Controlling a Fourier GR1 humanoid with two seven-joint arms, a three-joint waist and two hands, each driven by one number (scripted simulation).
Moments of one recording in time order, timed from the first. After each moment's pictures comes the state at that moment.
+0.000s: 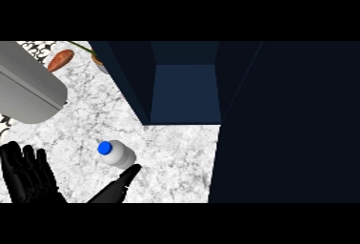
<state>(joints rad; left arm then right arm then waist) 0.20 0.07 -0.53 -2.19 -0.81 1.02 0.69 0.21 -0.13 0.62 -2.49 0.09 -0.17 0.30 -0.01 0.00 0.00</state>
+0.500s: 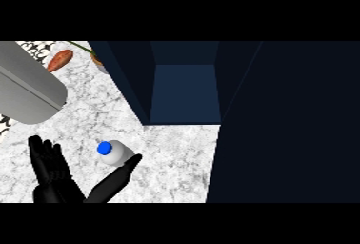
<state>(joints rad) 0.17 0.14 -0.48 -2.01 -0.54 1.12 0.50 0.20 -0.17 0.64 -2.49 0.09 -0.21 0.29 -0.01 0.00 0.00</state>
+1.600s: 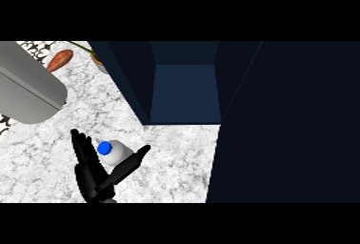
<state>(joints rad) 0.09 0.01 -0.30 -1.52 0.21 0.97 -0.30 0.17 -0.24 0.68 -2.49 0.10 -0.30 0.28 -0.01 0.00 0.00</state>
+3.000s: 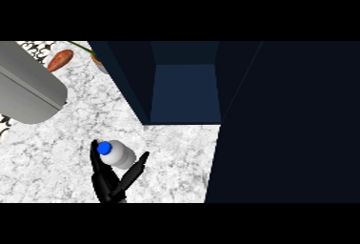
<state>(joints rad) -0.04 0.00 -0.27 -0.94 0.85 0.67 -1.02 0.12 -0.28 0.73 -2.48 0.12 -0.39 0.31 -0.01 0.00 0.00</state>
